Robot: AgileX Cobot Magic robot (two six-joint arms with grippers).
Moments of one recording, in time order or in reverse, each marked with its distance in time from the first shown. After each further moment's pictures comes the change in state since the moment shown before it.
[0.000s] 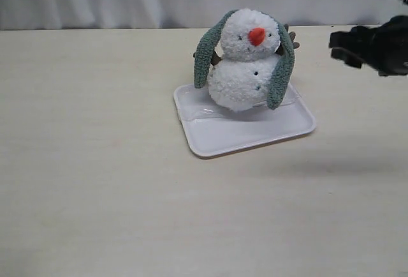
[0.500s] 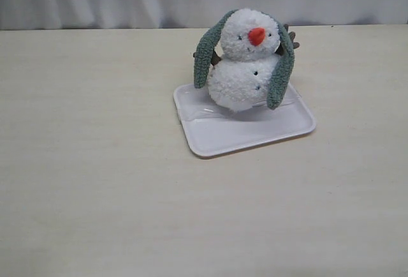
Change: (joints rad) left arm 0.000 0.000 0.000 -0.063 -0.092 0.016; right arm 0.000 -0.679 0.002 -0.062 0.351 -0.030
